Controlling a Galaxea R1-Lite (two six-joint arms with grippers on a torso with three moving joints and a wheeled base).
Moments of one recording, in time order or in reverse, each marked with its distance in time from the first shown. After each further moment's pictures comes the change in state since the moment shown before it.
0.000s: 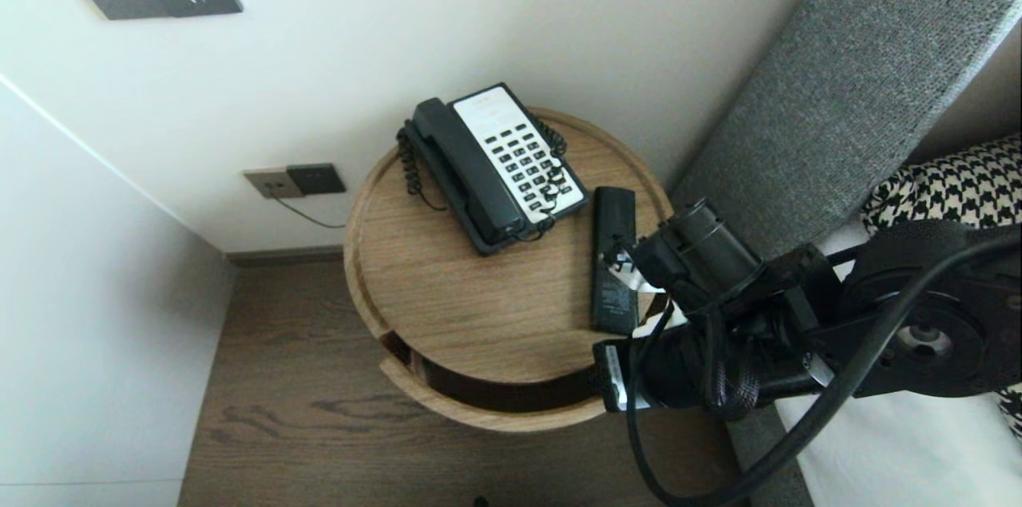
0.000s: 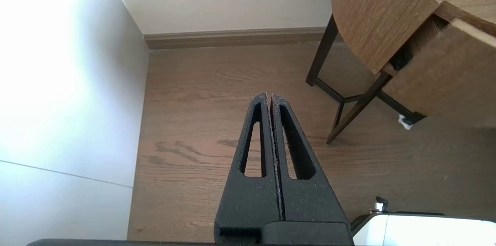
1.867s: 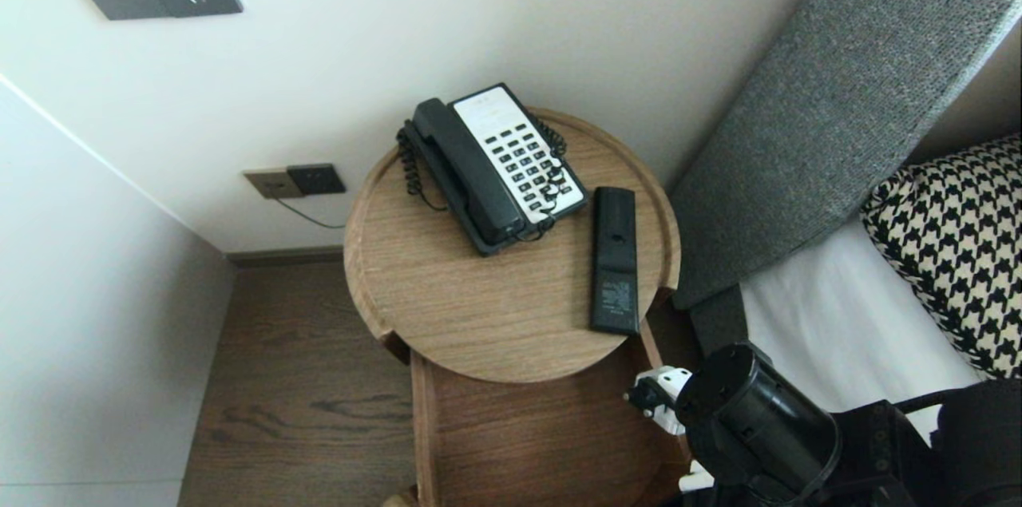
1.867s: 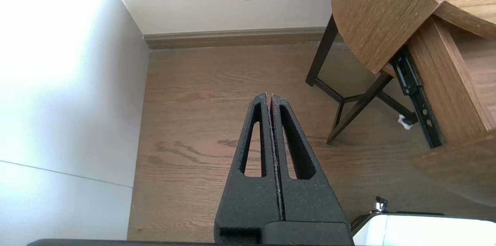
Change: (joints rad) left arm -0.001 0.000 0.000 0.000 0.000 0.000; right arm 0.167 -0.130 0.383 -0.126 0.003 0.003
